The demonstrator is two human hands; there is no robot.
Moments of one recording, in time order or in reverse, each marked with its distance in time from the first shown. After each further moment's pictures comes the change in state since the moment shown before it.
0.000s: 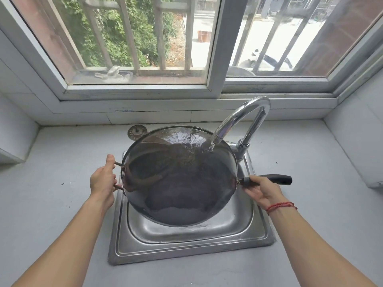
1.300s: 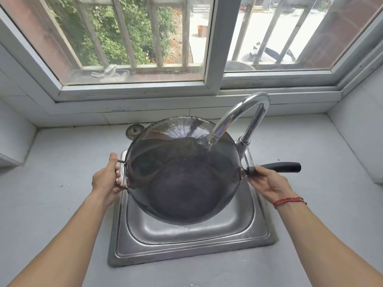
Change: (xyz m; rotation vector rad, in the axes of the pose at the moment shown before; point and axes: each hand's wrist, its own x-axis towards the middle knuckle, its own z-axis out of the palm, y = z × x) left_hand -0.009 0.011 0.014 -0.018 -0.067 -0.127; right_hand -0.005 -0.022 -0.003 0.060 -0.082 -0.044
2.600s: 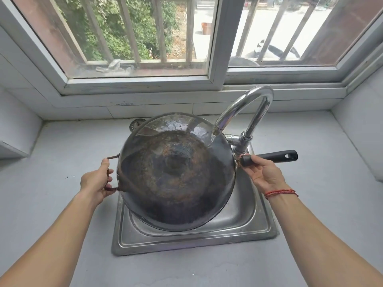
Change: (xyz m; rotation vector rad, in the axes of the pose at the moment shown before) left_hand -0.004 0.002 -0.038 0.218 0.117 -0.078; right_hand -0.015 0.006 0.030 0.178 -0.211 -0.048
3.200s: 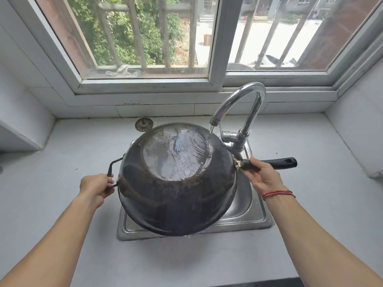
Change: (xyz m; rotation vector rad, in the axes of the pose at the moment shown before) left_hand -0.012 -0.031 -0.028 -0.003 0.017 0.016; right_hand -0.034 0.010 -0.016 0.017 0.148 -0.008
